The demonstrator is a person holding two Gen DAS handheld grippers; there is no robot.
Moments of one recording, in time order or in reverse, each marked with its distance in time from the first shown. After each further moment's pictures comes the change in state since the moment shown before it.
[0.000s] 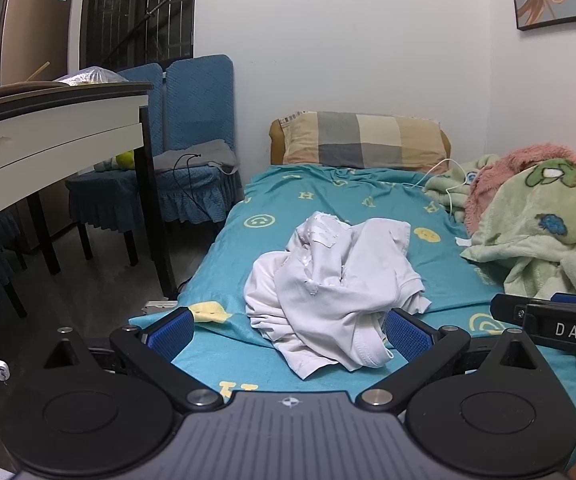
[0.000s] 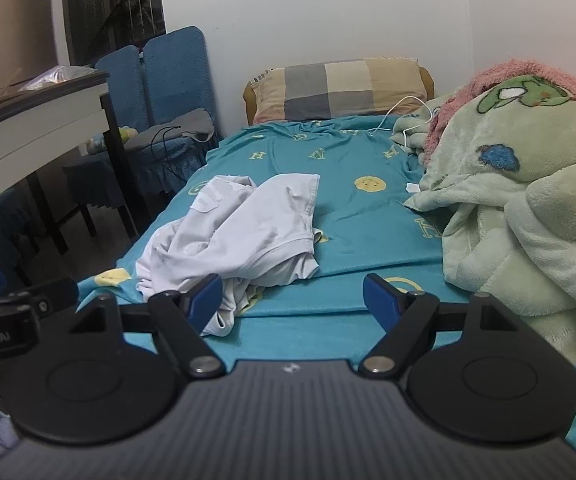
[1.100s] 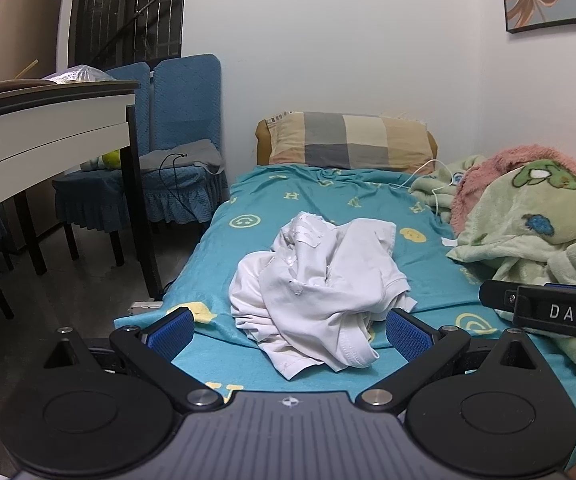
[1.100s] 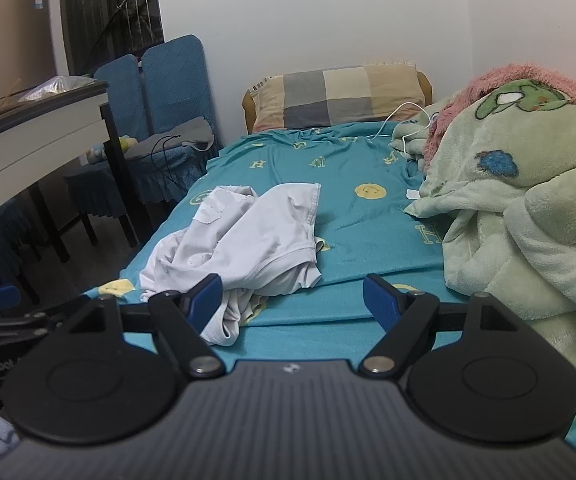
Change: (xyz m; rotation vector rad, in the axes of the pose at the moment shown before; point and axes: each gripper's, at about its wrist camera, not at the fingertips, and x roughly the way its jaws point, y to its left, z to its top) left arm 0.000 -0.001 0.001 -0.010 -0.010 -0.057; right arm -0.006 0.002 0.007 0.026 -0.028 0.001
